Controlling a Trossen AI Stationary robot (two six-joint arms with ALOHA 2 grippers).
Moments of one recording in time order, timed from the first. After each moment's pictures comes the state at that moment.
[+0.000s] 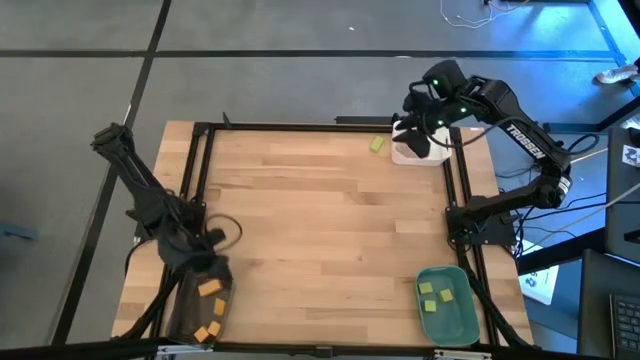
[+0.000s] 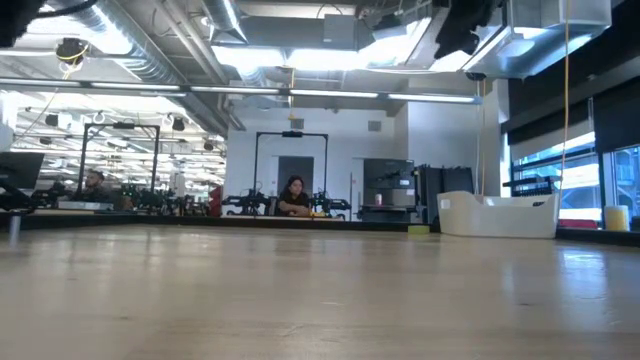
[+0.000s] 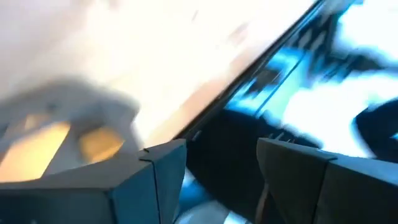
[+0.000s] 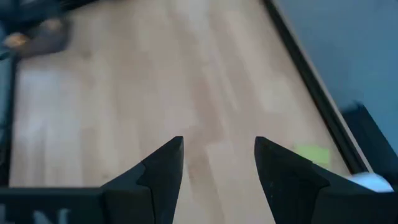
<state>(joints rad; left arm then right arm) -0.88 0.83 0.60 -0.39 -0.20 -1.96 -0.69 1.34 1.63 -1.22 -0.39 -0.24</state>
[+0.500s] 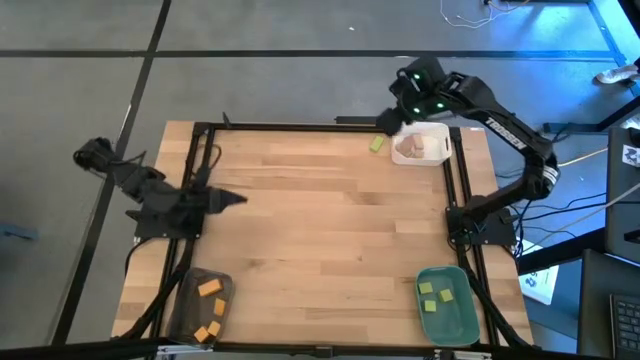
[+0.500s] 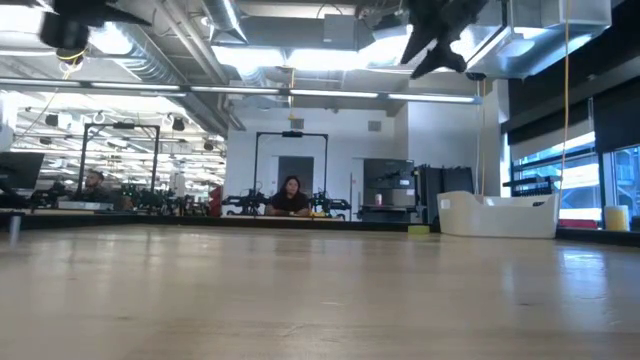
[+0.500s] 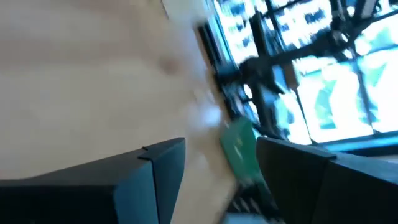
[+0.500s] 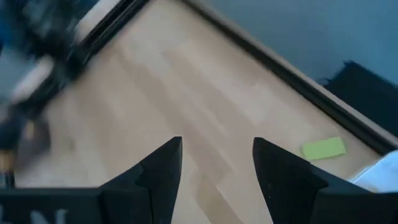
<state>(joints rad) -0.53 0.55 0.71 -0.50 -0.71 -1.42 -0.69 1.45 1.63 -1.02 -0.27 0.24</state>
